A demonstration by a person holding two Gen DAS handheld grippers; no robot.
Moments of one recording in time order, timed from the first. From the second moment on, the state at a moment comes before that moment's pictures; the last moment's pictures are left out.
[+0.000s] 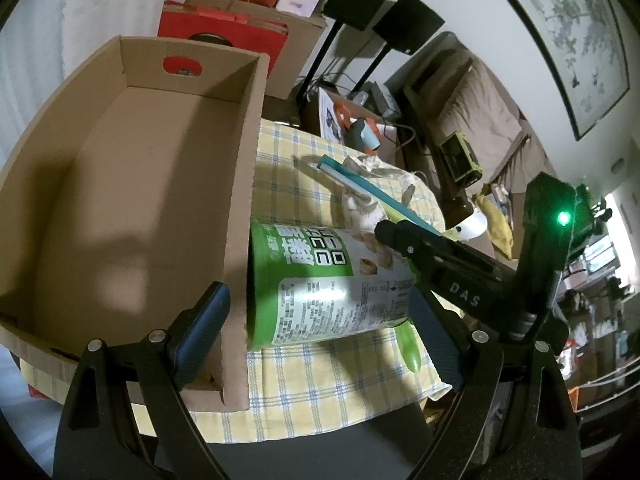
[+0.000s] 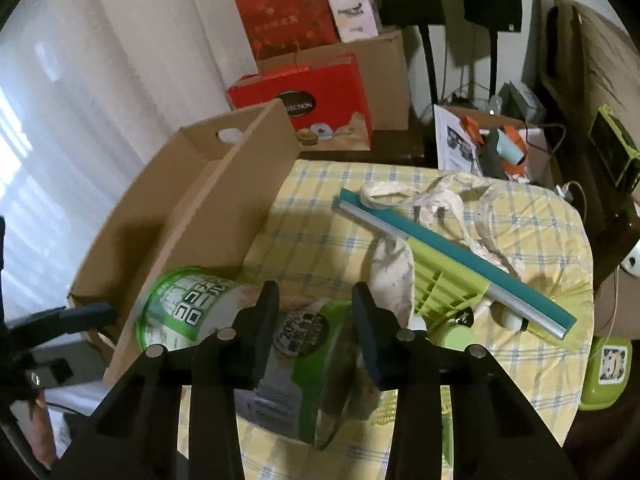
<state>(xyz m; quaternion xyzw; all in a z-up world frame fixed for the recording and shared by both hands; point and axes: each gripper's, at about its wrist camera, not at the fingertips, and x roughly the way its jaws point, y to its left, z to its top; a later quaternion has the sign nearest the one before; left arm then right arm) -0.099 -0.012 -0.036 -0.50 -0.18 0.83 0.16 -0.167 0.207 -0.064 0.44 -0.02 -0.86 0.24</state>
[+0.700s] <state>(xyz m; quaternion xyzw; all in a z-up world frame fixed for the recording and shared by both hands) -0.066 -0.002 -0.042 -0.51 -0.15 0.83 0.17 -0.052 0.221 -0.070 0.42 0.00 -0.87 0.25</state>
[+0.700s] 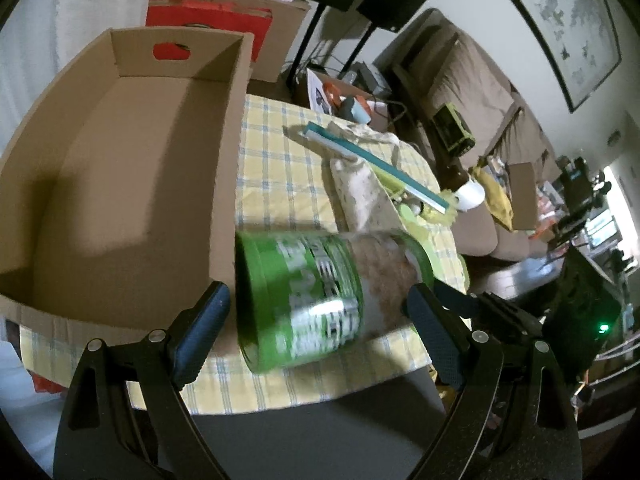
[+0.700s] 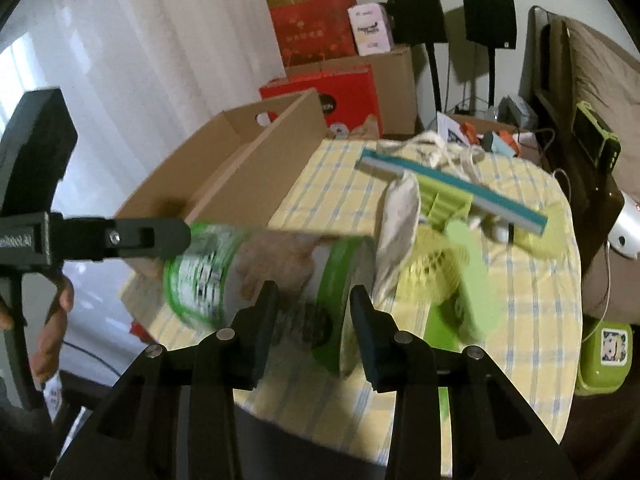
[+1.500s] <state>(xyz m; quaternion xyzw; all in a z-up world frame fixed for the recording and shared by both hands) -0.052 -0.011 -0.044 -0.49 -0.19 0.83 0.18 -0.129 0.207 -0.076 0.45 -0.02 -0.86 0.24</state>
